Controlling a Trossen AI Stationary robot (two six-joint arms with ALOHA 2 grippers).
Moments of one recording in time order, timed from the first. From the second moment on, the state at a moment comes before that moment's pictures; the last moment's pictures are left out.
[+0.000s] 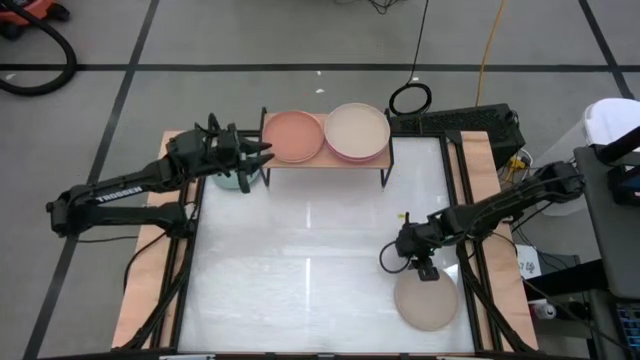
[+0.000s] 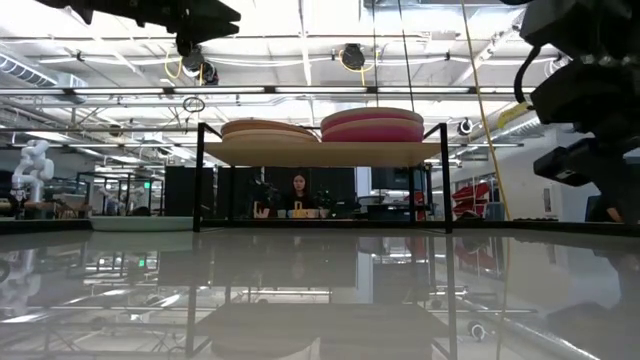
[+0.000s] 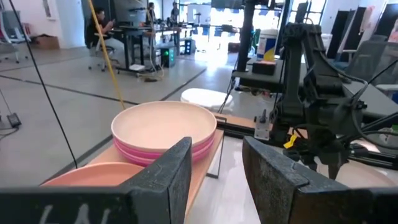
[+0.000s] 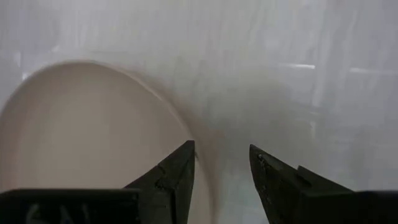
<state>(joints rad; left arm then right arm) 0.40 0.83 0.71 0.08 0.13 -0.04 0.30 1.15 0.48 -0.50 -0.27 0.27</state>
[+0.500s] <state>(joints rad) 0.40 0.83 0.71 0.08 0.13 -0.04 0.32 1.15 0.43 -0.46 -0.29 0.35</state>
